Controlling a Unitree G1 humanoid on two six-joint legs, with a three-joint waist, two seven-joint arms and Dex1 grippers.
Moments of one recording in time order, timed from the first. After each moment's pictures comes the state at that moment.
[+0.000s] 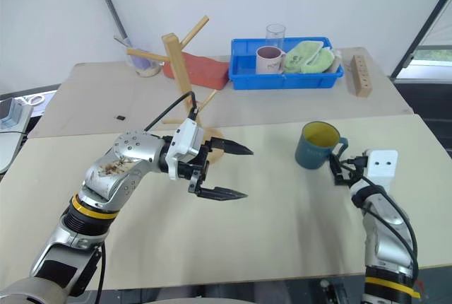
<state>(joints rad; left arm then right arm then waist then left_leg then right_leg) -0.58 0.47 -0.30 -0.23 -0.47 0.39 -1.20 -0.07 -0.40 -0.39 0.02 0.22 0.25 0.33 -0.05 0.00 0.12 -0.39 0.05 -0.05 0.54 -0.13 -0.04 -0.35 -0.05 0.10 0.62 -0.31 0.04</state>
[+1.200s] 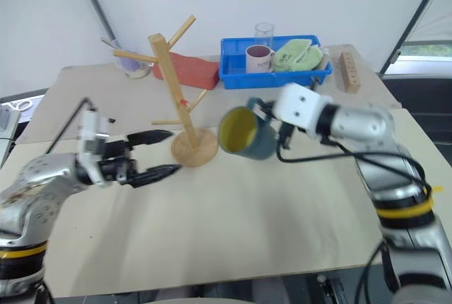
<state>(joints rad) -0.17 0.70 0.27 -0.39 -0.71 0.57 -1.01 -0.73 -0.76 0.18 -0.14 0.02 0.13 0.92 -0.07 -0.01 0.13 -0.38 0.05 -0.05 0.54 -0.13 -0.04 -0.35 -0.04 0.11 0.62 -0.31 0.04</state>
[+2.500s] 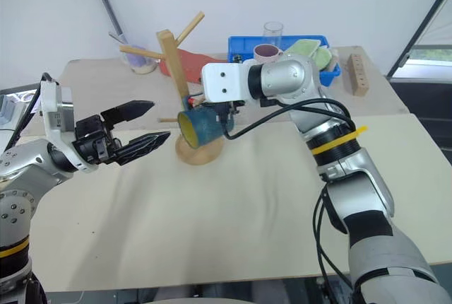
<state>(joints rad) -0.25 0.73 0.31 -0.50 -0.90 0.68 -0.77 -1.10 -0.50 0.37 0.30 -0.15 -0.12 1.05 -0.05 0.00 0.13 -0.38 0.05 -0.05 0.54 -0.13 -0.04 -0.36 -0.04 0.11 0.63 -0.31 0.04</state>
